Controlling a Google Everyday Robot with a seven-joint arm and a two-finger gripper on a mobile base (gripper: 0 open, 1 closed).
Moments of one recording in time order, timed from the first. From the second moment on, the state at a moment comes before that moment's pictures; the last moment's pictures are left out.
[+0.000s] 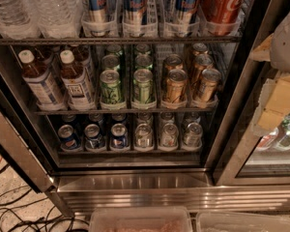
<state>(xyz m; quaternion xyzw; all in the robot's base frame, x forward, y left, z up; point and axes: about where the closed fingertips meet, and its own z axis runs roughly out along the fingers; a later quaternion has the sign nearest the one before) 0.438 -0.217 0.976 -0.60 0.78 -0.03 0.16</state>
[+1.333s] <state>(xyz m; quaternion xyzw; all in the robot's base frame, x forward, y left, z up) 0.419 -0.126 0.810 -0.62 0.76 0.12 0.18</state>
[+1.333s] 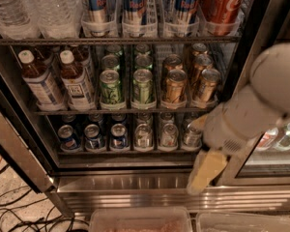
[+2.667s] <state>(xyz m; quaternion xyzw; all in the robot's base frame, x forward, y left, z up) 0.372 -0.010 0.842 -0.56 0.62 0.34 0.42</state>
